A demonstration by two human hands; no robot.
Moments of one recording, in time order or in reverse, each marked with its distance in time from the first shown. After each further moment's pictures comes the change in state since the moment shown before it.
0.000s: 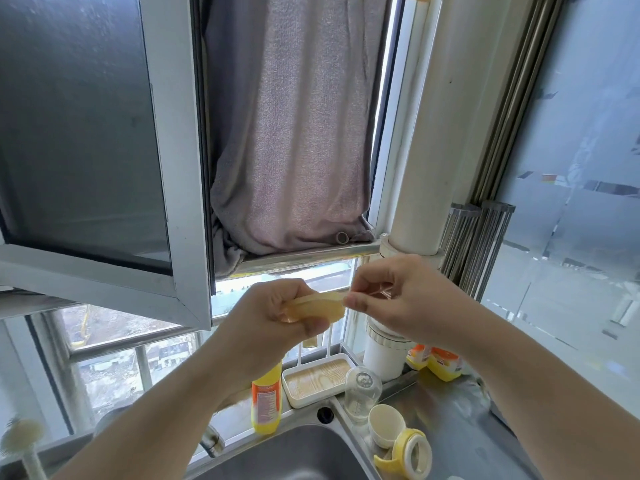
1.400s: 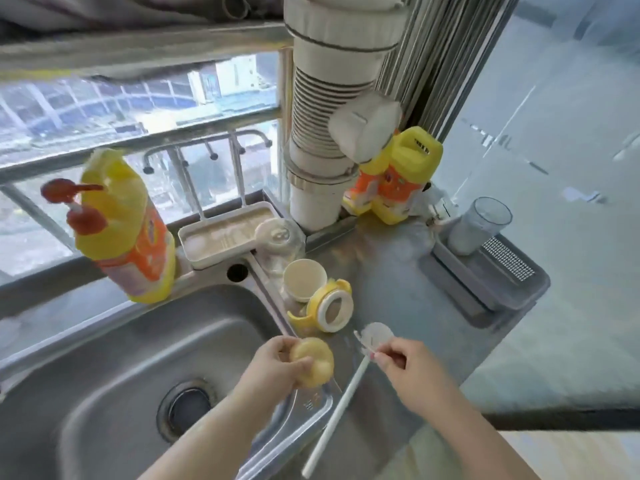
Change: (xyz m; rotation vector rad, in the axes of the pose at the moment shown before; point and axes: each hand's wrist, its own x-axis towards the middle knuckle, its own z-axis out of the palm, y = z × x) left_hand -0.052 -0.231 0.294 -0.426 -0.168 -1.084; right_hand -0.203 0.277 0.143 0.218 -0.172 0.942
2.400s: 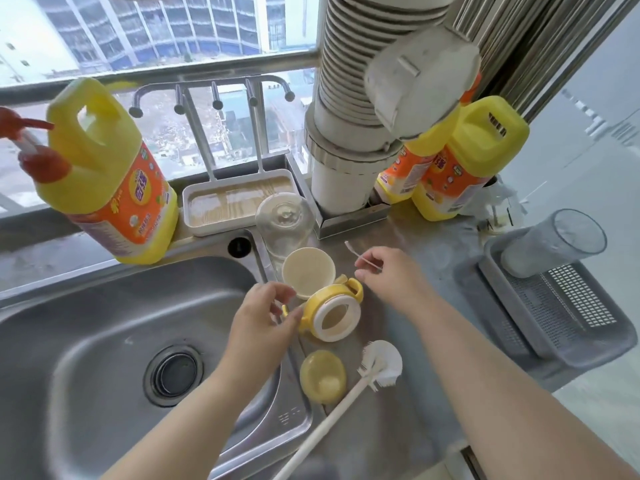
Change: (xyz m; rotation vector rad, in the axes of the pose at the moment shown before) left_hand 0.035 0.032 0.024 0.407 0.470 0.462; right_hand 0.177 -0.022 -0.008 -0.163 -0.149 -0.238
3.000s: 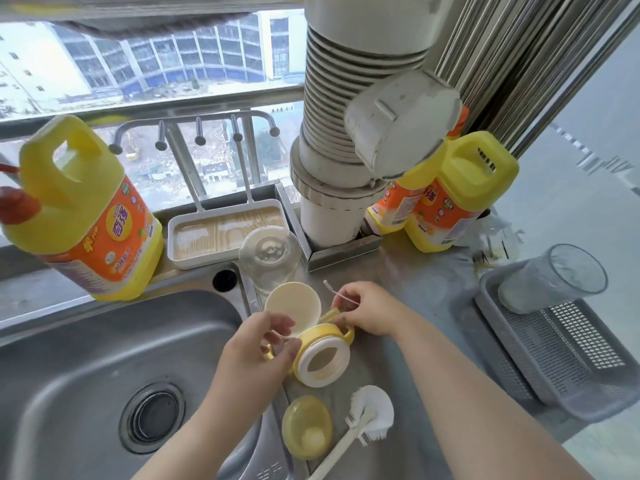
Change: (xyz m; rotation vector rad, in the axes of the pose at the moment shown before) left_hand 0.012 0.014 0.009 -0.103 -0.012 -0.005; right_hand 0.042 0.017 0.006 0.071 -0.340 0.011
